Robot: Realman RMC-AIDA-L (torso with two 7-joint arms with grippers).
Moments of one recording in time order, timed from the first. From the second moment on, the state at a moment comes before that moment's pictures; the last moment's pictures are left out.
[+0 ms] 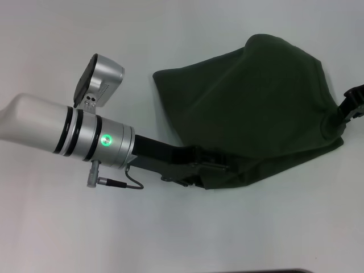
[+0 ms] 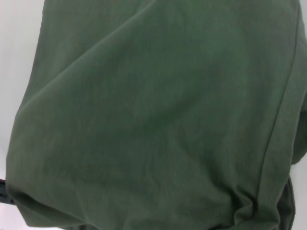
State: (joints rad) left arm -0.76 -2.18 1.06 0.40 2.08 1.39 -2.54; right arm 0.76 1.94 -0.81 -0.93 -2.74 -1.81 2.60
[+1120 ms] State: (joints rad) left arm -0.78 -2.17 1.13 0.39 2.07 1.38 -2.56; right arm 0.76 1.94 -0.80 -0.93 -2.74 -1.82 2.59
